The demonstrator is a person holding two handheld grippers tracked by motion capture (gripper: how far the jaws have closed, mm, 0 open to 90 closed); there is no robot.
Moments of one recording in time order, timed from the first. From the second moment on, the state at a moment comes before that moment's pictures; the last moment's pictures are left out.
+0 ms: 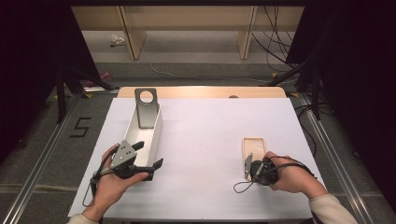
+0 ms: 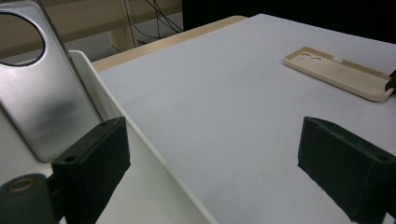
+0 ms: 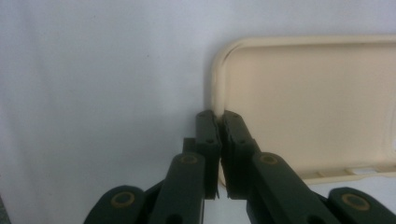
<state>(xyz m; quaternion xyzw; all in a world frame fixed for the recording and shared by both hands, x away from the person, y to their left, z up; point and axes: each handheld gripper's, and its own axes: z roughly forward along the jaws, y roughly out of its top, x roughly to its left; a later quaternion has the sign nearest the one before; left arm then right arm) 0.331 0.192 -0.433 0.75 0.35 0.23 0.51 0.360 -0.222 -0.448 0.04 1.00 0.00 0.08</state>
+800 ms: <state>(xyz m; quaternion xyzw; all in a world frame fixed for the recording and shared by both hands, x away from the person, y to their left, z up) 0.331 0.192 -0.432 0.75 0.35 0.23 0.51 0.357 -0.217 -0.429 0.06 0.99 0.09 0.11</state>
